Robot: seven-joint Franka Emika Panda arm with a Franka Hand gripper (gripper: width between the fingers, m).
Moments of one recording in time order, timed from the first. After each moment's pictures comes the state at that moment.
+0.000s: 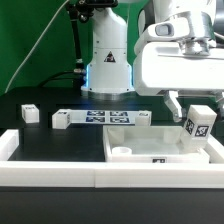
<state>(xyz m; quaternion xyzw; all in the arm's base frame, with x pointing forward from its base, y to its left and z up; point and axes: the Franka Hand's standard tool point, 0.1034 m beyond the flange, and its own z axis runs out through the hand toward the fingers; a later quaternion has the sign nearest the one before) 0.605 0.110 0.083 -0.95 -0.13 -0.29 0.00</state>
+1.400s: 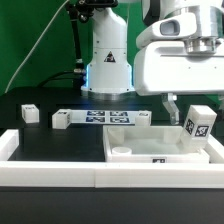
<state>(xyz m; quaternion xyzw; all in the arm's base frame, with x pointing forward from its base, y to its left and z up) 0.617 0.106 0.085 -0.98 -0.13 -0.16 0.01</state>
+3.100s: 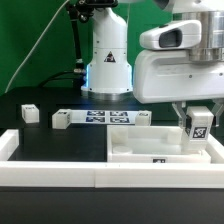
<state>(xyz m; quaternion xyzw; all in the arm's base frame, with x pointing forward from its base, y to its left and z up) 0.615 0.104 0.076 -1.00 -0.01 -0.03 0.03</state>
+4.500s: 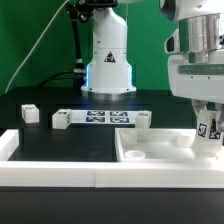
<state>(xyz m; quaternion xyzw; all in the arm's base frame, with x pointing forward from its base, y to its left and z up) 0.613 0.127 0.072 -0.76 0.64 0.00 0.08</state>
